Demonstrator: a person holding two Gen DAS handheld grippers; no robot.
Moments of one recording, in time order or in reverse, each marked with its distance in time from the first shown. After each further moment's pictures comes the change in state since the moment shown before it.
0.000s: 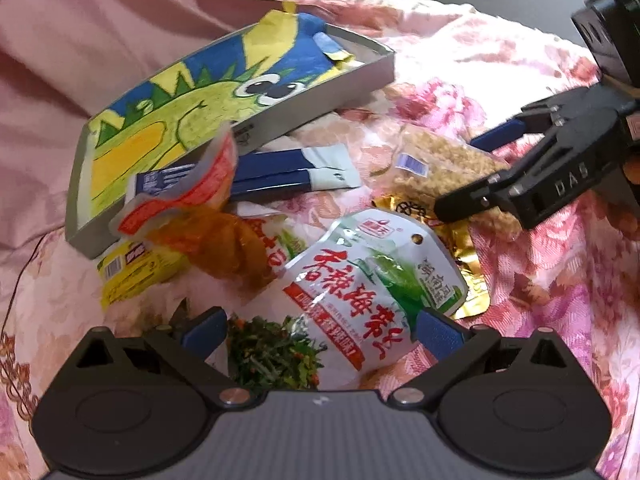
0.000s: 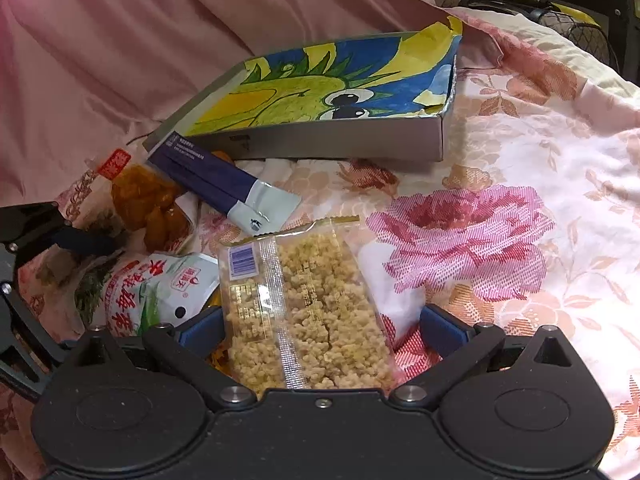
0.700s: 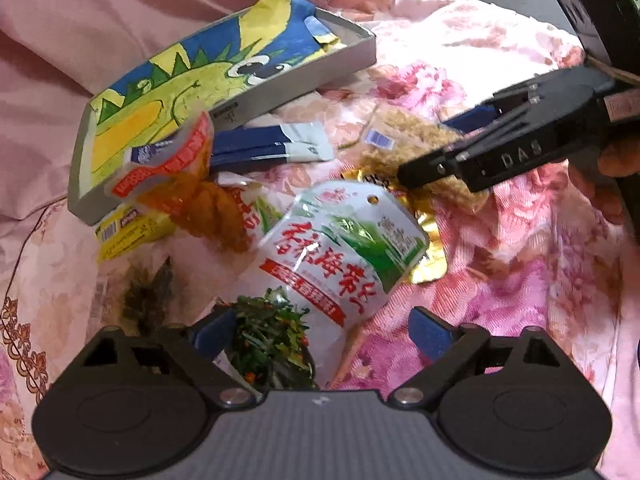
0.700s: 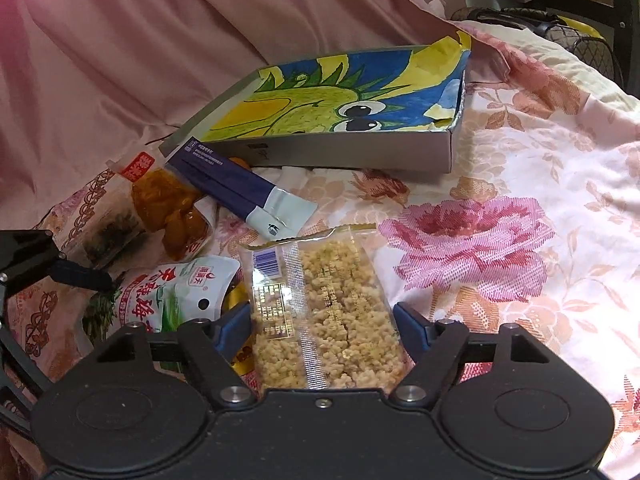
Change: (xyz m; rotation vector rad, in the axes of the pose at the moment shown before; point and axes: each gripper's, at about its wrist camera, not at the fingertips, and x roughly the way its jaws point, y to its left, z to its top) left arm -0.020 -0.020 -0.009 -0.047 0.056 0.011; right arm -0.012 0.008 -0.001 -0.026 -0.020 0.014
